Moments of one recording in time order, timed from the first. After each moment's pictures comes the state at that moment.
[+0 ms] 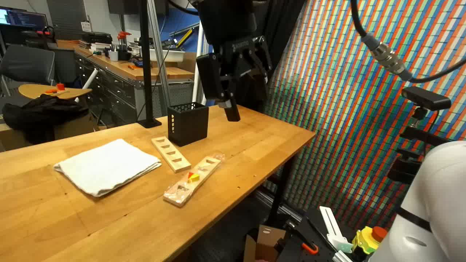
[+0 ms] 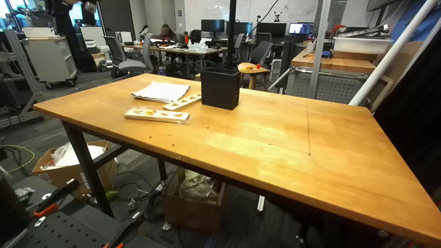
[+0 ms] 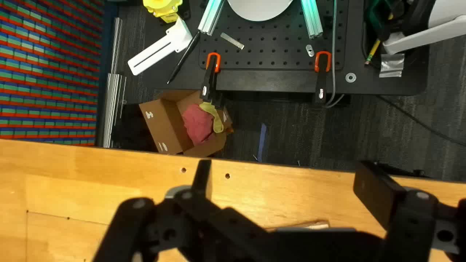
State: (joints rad) arm 0.05 -0.44 0.29 -2.21 -0.06 1.42 0.23
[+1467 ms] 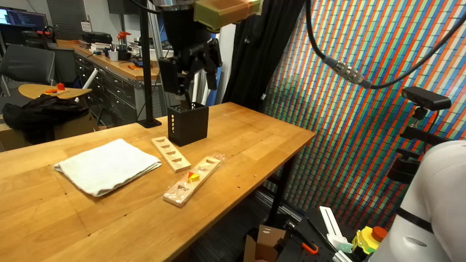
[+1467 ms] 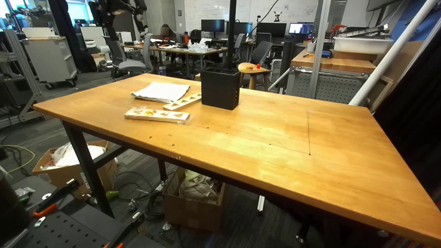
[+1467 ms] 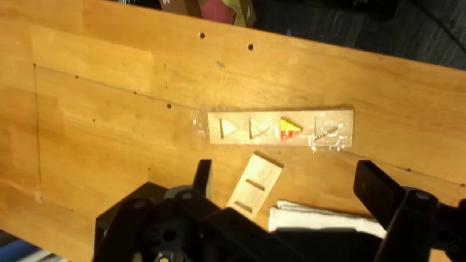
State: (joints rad) arm 0.08 -0.29 0.26 -2.16 -0.24 1.80 0.14
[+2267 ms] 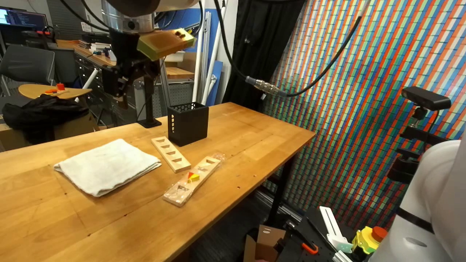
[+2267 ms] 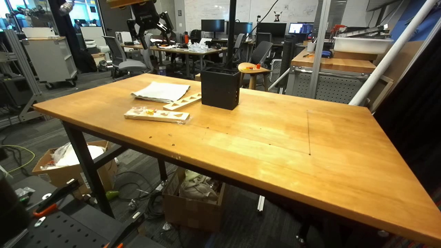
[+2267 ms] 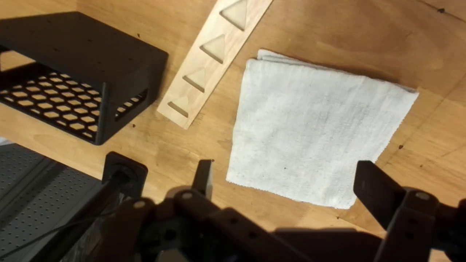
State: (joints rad) arm 0.09 0.08 0.22 -1.91 -0.26 2.19 0.01
